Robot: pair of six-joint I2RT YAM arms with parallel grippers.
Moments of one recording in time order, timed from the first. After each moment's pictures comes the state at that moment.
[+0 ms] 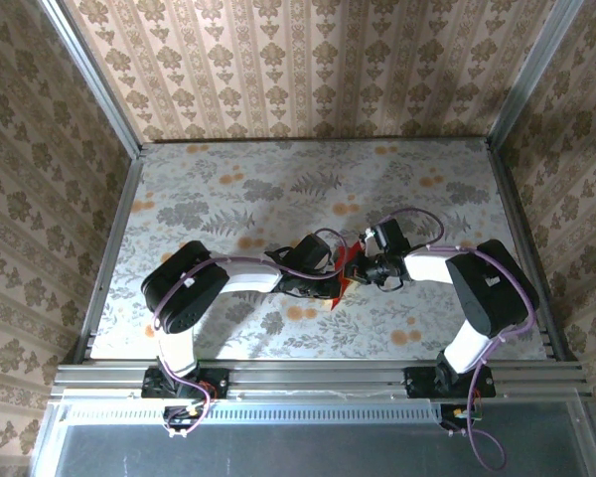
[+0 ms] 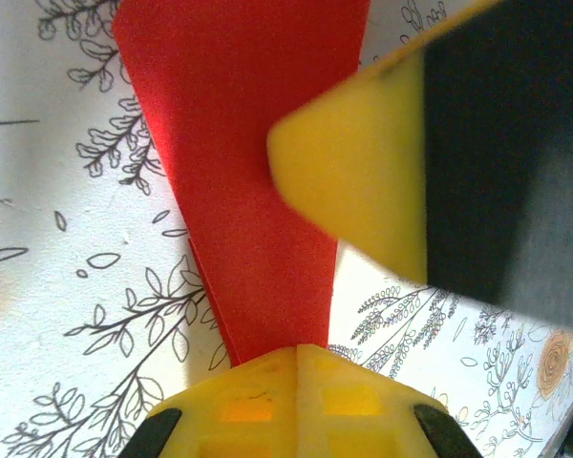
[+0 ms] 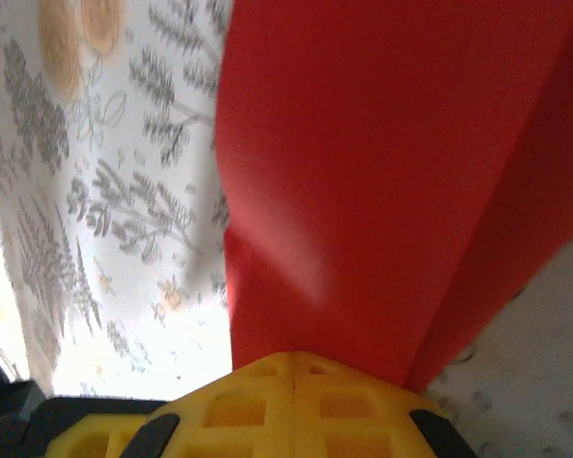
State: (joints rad) left arm -0.95 1.86 0.95 -0.06 0.37 -0.70; right arm 0.36 1.68 0.69 -0.03 -0.52 0.65
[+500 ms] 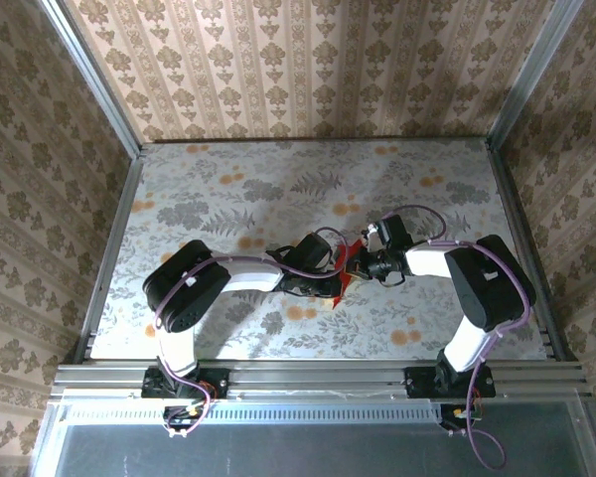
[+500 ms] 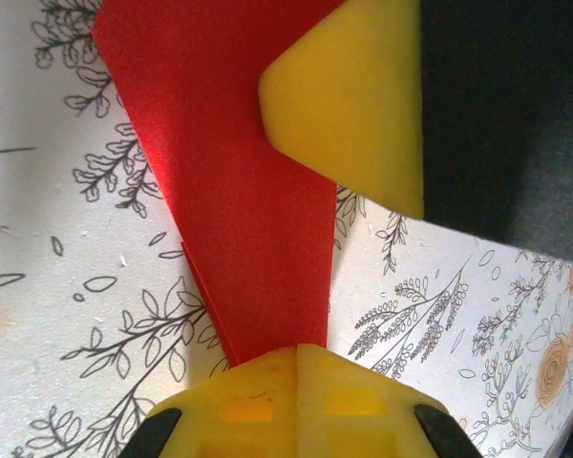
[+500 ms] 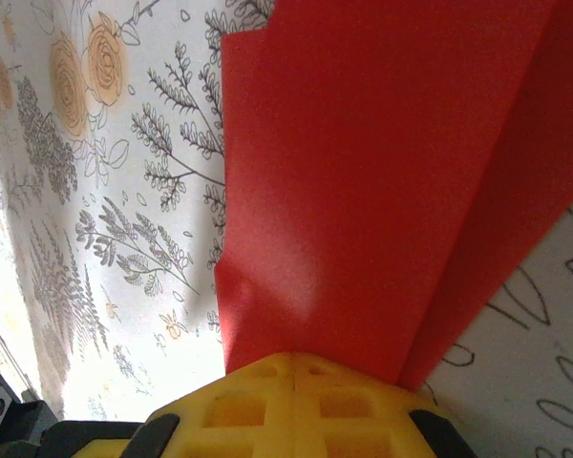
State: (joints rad) left arm -0.95 1.87 0.96 -0.06 0.36 -0.70; right arm 0.32 1.72 0.72 -0.02 -0.55 0.63
